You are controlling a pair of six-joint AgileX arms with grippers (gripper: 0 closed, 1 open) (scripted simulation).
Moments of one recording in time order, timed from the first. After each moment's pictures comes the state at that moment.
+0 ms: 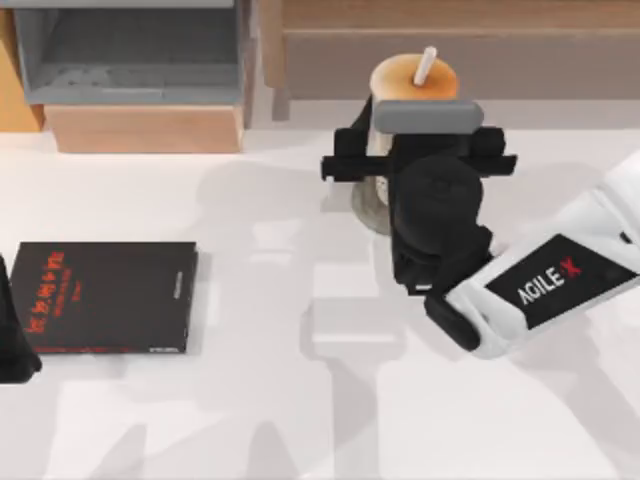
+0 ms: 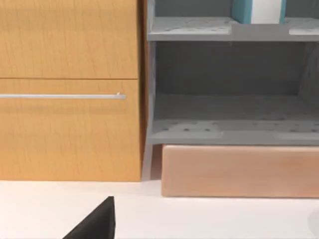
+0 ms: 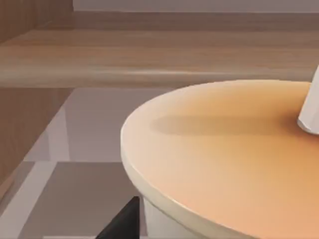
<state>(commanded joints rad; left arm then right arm) 0.00 0.00 0.00 0.00 0.00 0.00 0.67 2.25 1.02 1.23 0.70 0.00</state>
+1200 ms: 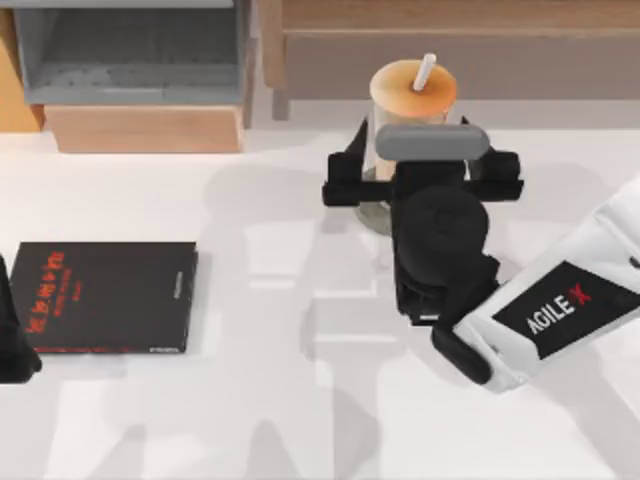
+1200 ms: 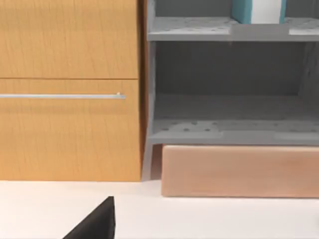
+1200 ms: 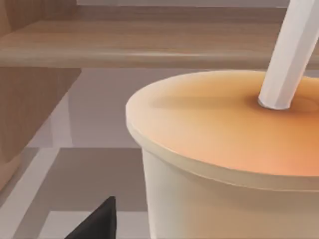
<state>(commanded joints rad) 0.00 0.00 0.00 0.00 0.00 0.00 0.71 2.20 0.92 1.28 0.75 0.00</state>
